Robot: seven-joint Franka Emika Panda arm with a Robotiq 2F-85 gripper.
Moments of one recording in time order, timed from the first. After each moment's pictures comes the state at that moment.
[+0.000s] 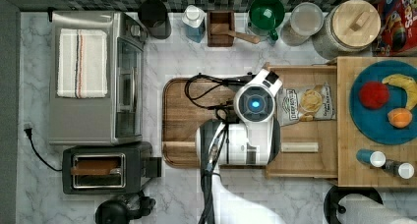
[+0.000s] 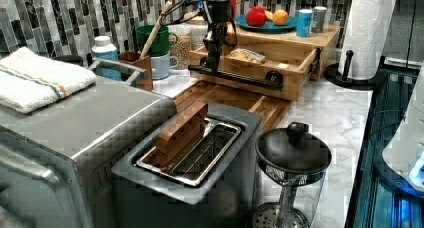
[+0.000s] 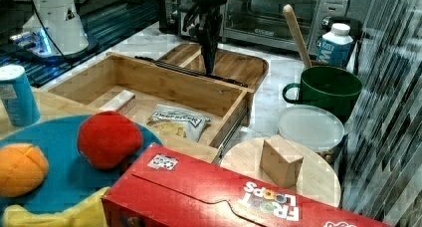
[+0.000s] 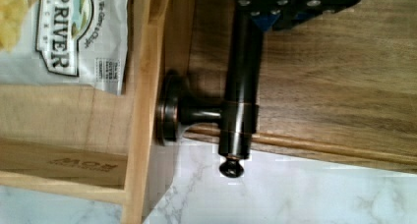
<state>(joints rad) -0.12 0.17 0.00 -2.28 -0.11 0.97 -0.94</state>
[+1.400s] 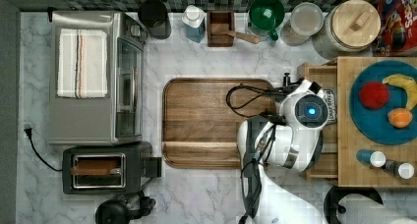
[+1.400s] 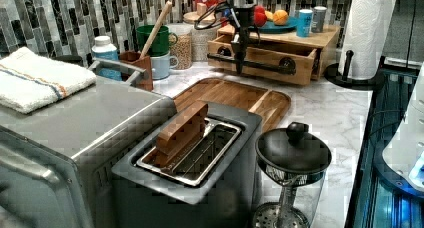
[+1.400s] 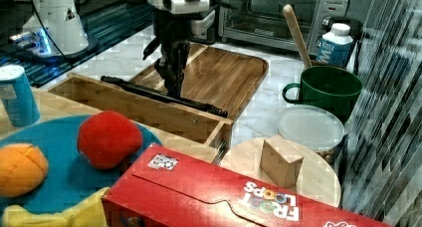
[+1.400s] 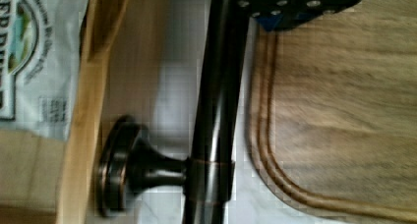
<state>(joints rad) -0.29 0.25 -0.05 -2.26 -0.07 0.97 -1.19</state>
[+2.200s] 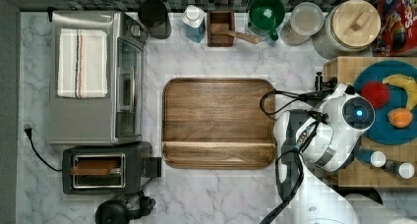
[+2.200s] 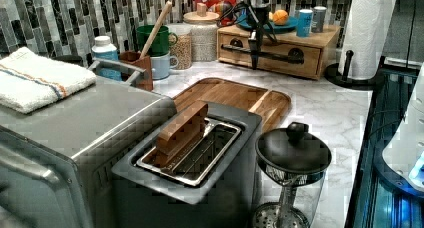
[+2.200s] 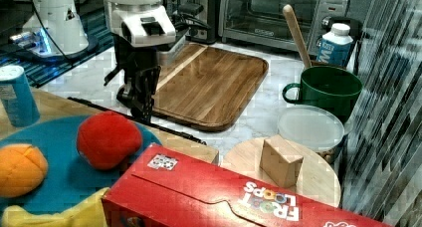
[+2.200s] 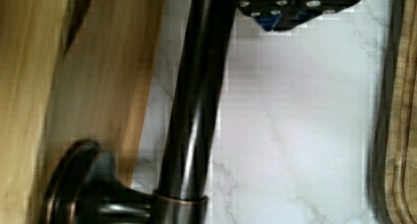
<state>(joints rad) -0.40 0.35 -0.10 -2.14 0.00 0.92 -1.43</state>
